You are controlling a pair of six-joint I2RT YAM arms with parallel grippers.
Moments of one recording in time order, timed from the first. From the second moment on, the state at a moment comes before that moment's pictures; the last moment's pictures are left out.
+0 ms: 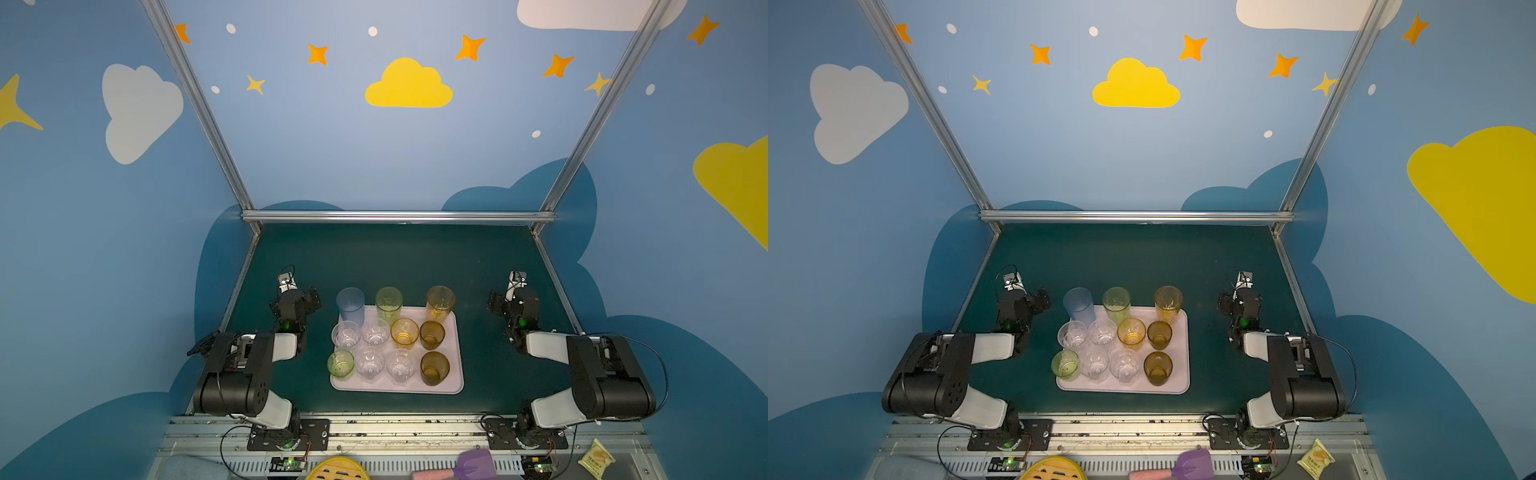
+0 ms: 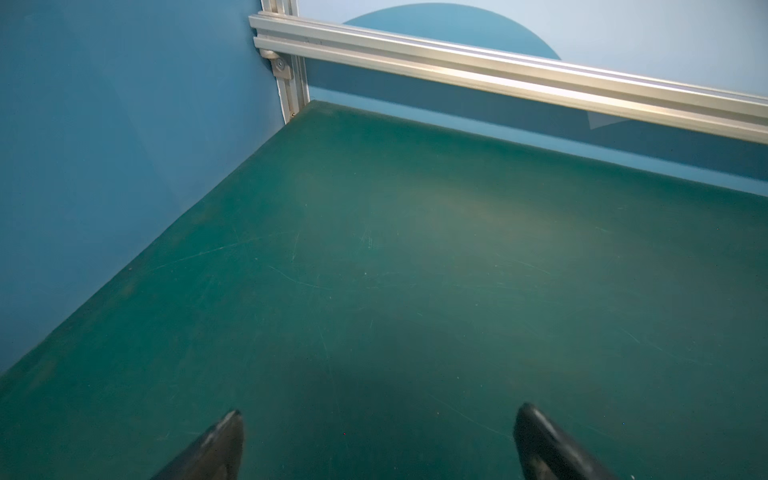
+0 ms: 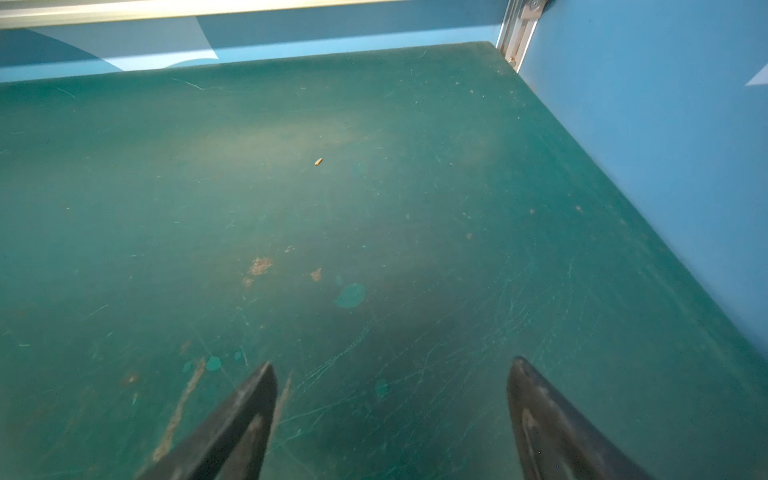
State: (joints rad) left arm -0.01 1.52 0.40 0.69 -0.28 -0.21; right arm 0.07 1.48 0.43 0.58 0.19 0.08
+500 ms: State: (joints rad) left arm -0.01 1.52 0.40 0.69 -0.28 -0.21; right arm 0.06 1.53 0.38 0.74 0.11 0.02
